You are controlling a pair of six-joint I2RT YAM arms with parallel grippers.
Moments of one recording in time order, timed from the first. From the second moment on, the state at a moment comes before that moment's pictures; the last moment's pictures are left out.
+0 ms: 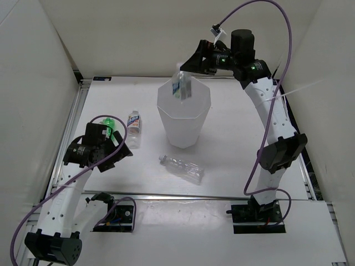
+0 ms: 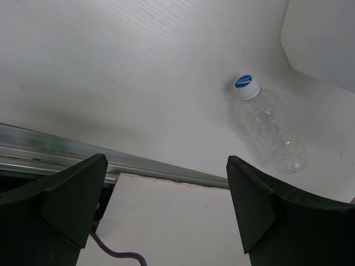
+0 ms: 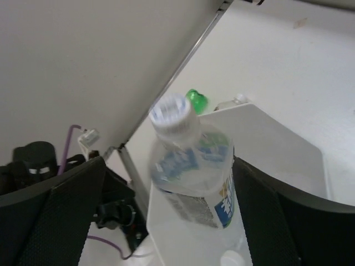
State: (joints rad) left arm -0.17 0.87 0.96 -1.11 0.05 -0.69; right arm 0.37 1.86 2.18 -0.60 -0.74 0.53
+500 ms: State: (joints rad) left arm -0.14 1.02 1.29 -1.16 -0.27 -0.68; right arm 0.22 1.54 1.98 -0.74 -0.33 0.47
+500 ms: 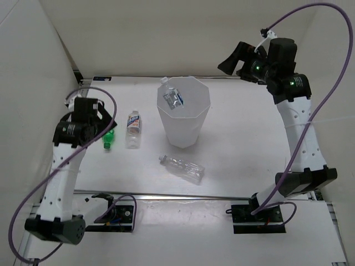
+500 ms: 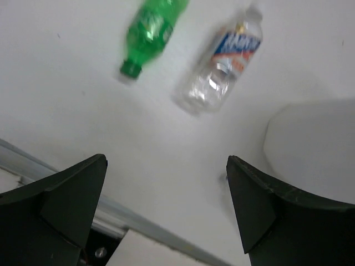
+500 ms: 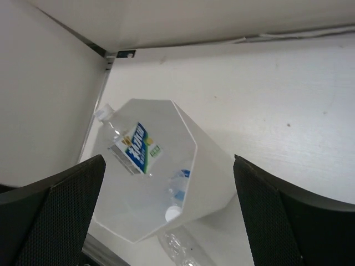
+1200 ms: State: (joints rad) left arm 0.00 1.98 1.74 -1.21 -0.45 -0.74; right arm 0.22 1.33 1.64 -0.87 -0.36 0.40
